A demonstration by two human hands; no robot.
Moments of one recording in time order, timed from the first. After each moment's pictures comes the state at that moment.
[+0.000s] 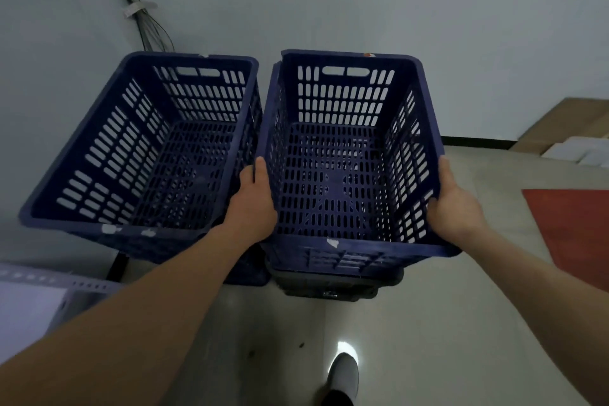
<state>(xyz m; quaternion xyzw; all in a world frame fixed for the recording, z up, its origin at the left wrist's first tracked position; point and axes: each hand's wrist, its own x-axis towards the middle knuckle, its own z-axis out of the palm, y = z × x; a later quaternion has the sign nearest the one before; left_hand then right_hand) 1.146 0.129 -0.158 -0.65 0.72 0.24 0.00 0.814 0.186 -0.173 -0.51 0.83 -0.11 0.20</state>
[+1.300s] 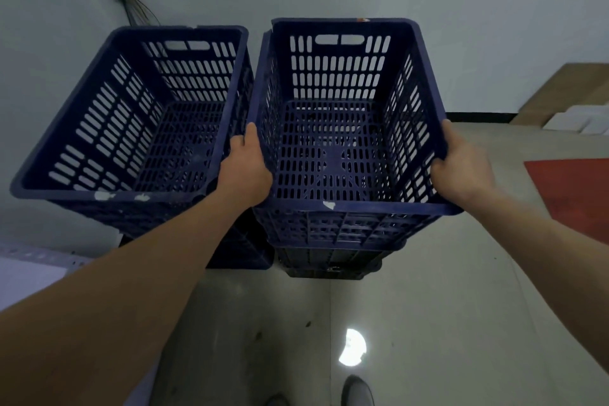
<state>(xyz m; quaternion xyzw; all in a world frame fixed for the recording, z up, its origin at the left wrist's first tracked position) 1.148 0.141 -0.166 -0.68 0.71 0.19 -0.05 0.823 0.214 -0.170 -0.52 0.81 -0.21 0.16</state>
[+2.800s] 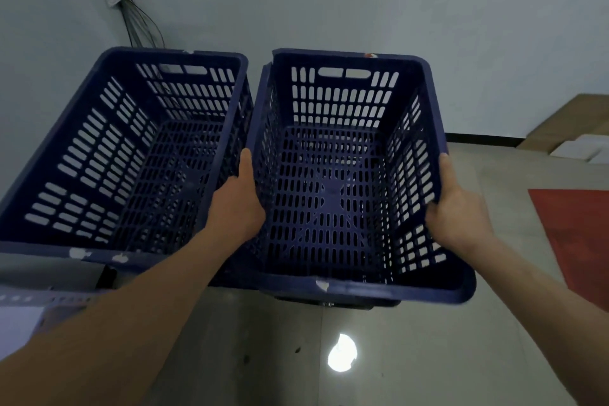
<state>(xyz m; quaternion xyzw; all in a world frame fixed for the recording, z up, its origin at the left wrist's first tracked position) 1.139 0.087 -0.168 -0.70 0.68 0.22 -0.02 0.813 0.156 -0.163 -0.52 0.82 -0.12 0.19</state>
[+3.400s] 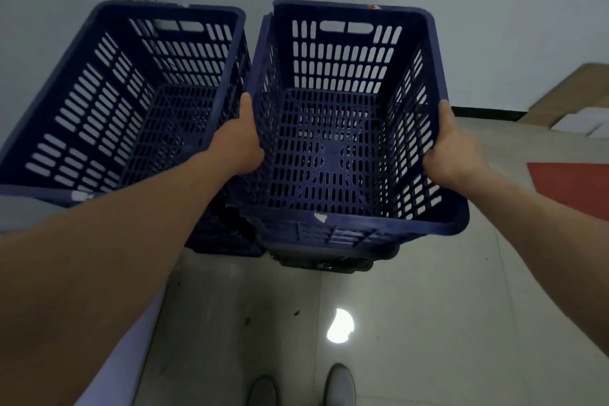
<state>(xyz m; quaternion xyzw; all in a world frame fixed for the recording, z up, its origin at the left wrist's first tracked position) 1.138 0.082 -0.151 -0.68 0.69 0.27 0.00 0.809 0.152 -0.165 -0.51 0.83 -0.08 0.20</state>
